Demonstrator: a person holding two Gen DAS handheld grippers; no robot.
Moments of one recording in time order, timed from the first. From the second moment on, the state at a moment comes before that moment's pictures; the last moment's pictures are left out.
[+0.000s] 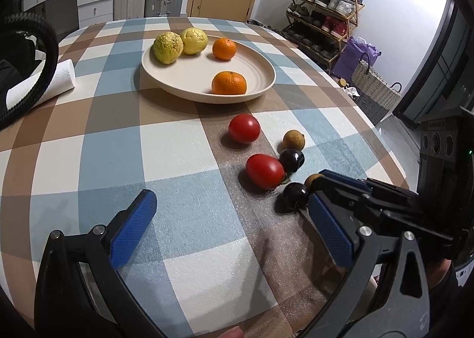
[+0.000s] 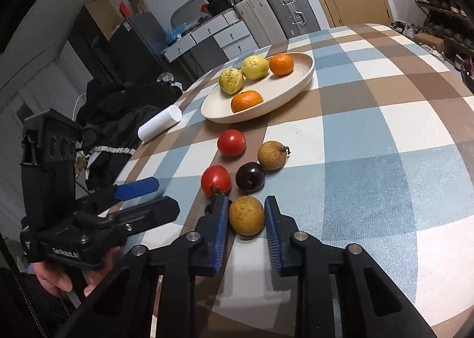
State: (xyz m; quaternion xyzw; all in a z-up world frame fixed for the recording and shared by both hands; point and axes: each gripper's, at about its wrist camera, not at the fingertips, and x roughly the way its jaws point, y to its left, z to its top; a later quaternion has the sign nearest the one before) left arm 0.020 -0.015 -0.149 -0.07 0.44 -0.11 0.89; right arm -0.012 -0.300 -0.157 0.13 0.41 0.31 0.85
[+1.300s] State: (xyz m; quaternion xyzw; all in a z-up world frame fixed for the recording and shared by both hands) left arm 0.034 -0.077 -0.163 -0.07 0.47 -0.13 0.87; right arm -0.024 -0.343 -0.137 0.12 0.35 0.25 0.89
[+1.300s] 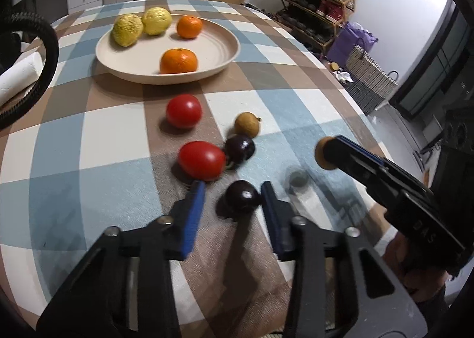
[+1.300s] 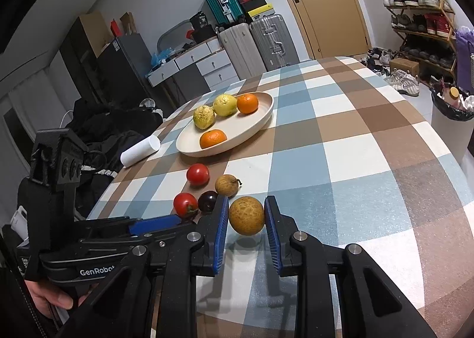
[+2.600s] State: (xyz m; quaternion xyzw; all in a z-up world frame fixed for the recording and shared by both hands) left arm 0.069 0.000 -0.102 -0.14 0.38 -0.14 0.90; right arm 0.042 -0.309 -0.111 0.12 0.36 0.28 0.88
